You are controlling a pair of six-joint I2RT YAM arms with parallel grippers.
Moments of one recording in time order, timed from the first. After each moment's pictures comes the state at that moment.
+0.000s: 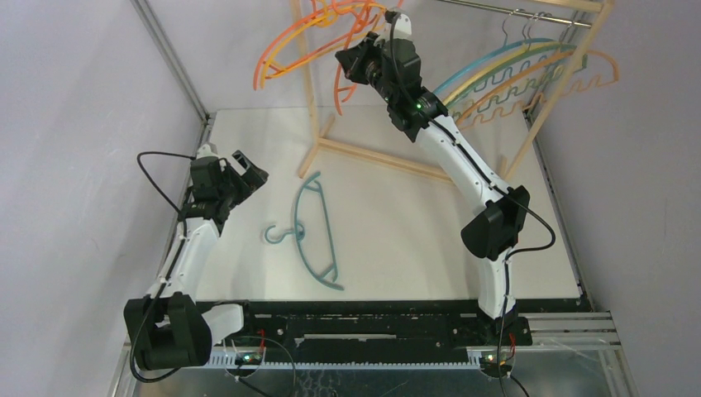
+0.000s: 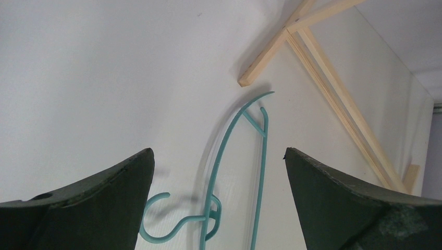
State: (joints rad) left arm 0.08 1.13 0.81 -0.25 0.10 -0.59; right arm 0.57 2.01 2.22 -0.17 0.08 0.60
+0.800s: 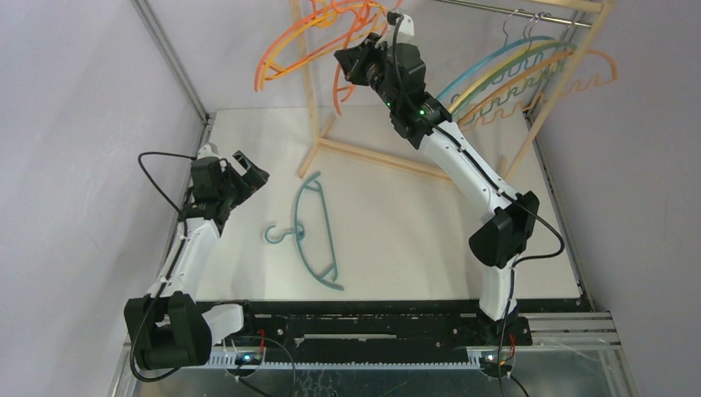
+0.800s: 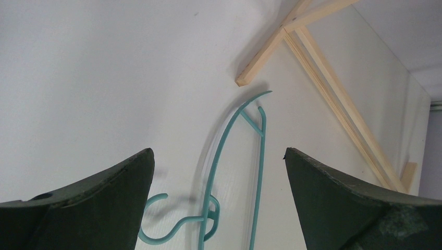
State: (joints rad) left arm 0.08 1.14 0.81 -0.24 0.11 -0.60; right arm 0.61 1.92 2.11 -0.09 0.08 0.58
